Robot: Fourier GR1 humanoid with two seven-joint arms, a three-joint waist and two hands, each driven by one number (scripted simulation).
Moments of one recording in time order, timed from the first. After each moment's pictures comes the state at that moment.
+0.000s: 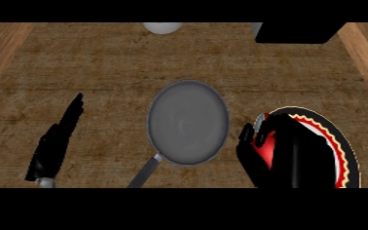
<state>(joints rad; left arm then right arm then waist) 0.07 0.26 -0.04 -1.61 -0.13 0.05 0.14 -0.12 -0.14 0.57 -2.10 1.38 0.07 1.04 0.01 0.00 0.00</state>
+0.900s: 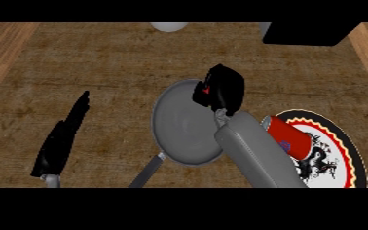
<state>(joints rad) 0.05 0.24 -0.06 -1.61 -0.16 0.03 0.15 -0.65 0.00 0.43 -1.11 0.97 -0.28 0.94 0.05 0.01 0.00</state>
